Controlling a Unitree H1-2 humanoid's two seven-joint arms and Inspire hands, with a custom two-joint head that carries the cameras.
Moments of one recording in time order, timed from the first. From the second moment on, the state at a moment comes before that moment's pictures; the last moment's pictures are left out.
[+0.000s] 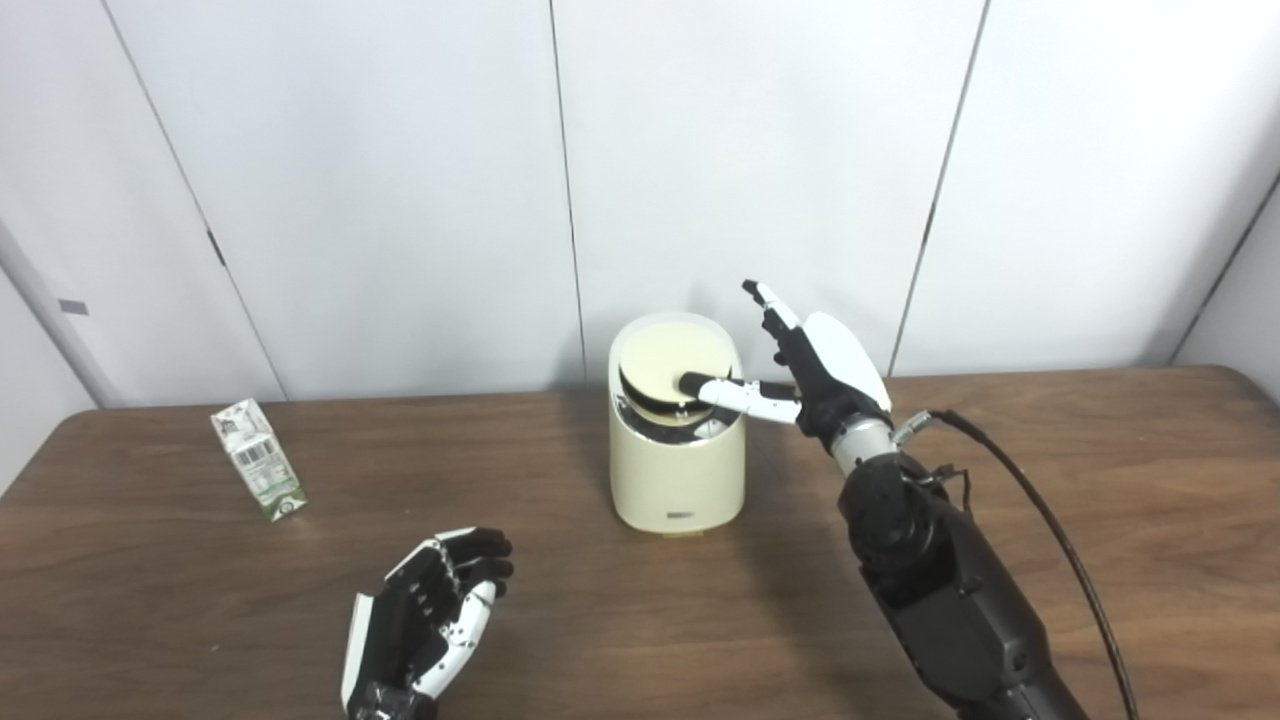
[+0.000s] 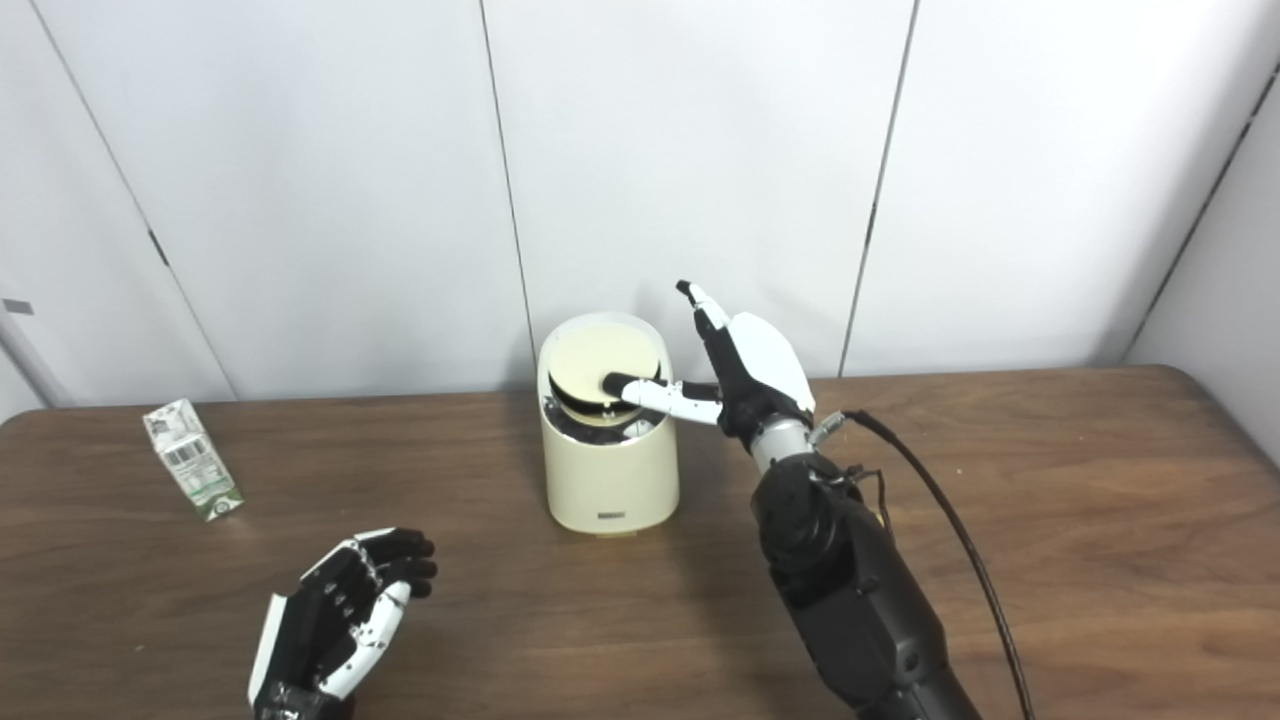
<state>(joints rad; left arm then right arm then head) 0.05 -0.01 0.03 -0.10 0.01 -0.16 0.03 -0.62 -0.16 0.24 0.17 -0.59 0.34 0.00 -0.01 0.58</state>
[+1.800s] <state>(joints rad) 0.03 -0.01 0.03 -0.08 0.01 -0.18 0.03 -0.08 -0.12 -0.01 -0.05 -0.50 -0.27 -0.40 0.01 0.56</state>
